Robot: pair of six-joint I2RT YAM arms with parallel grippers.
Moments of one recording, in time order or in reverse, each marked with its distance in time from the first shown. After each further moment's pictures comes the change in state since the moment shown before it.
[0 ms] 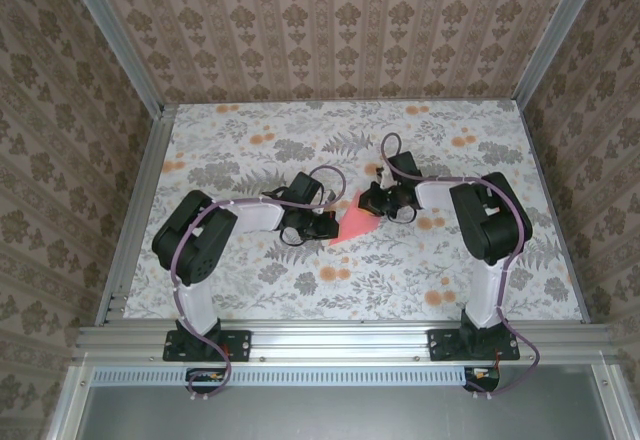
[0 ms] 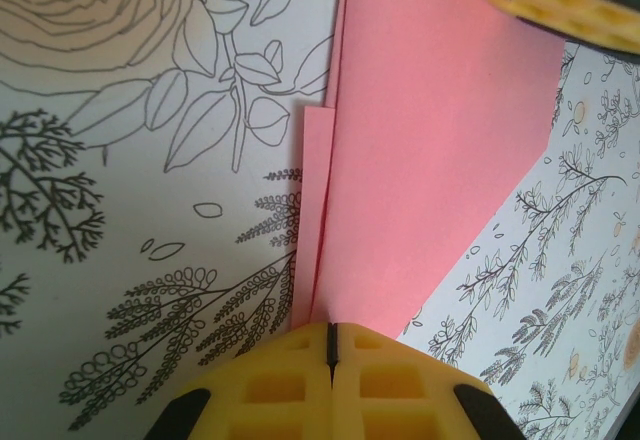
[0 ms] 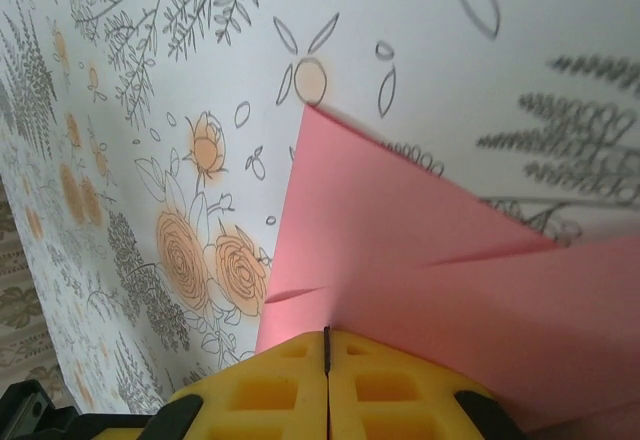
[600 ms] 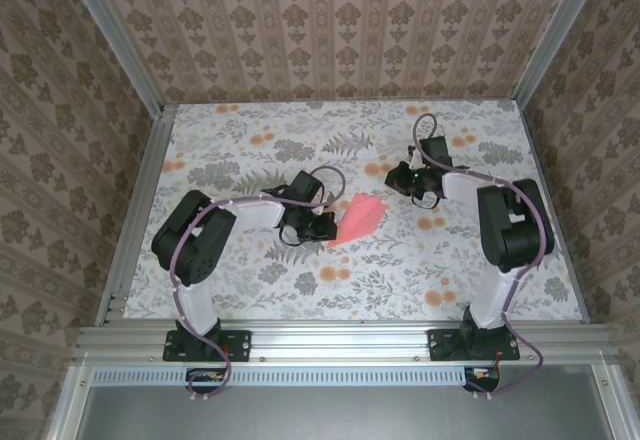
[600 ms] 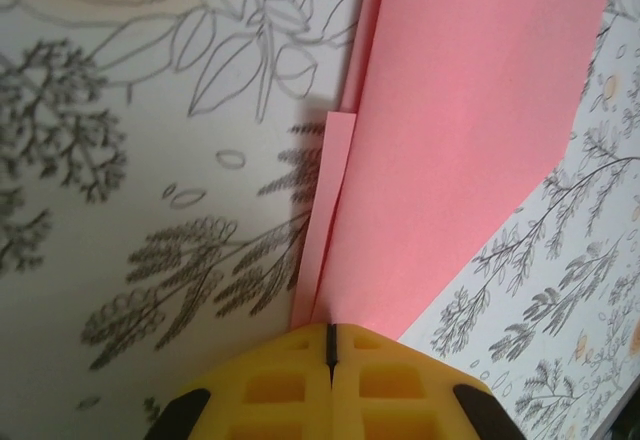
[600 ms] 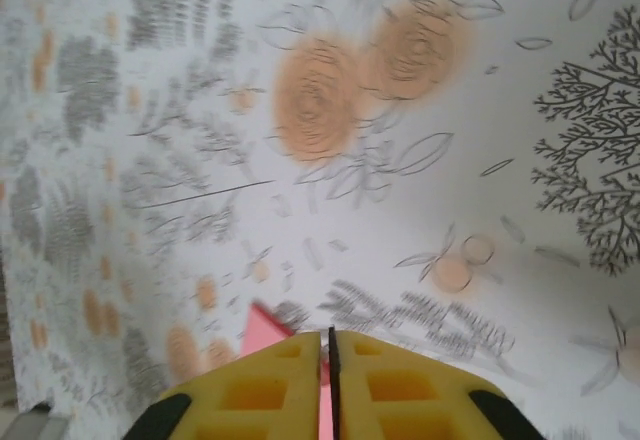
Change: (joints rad) left arm 0.000 -0.013 0.037 -0.117 -0.008 0.000; right arm -0.153 -0.164 -0.013 -0.026 0.106 -0.076
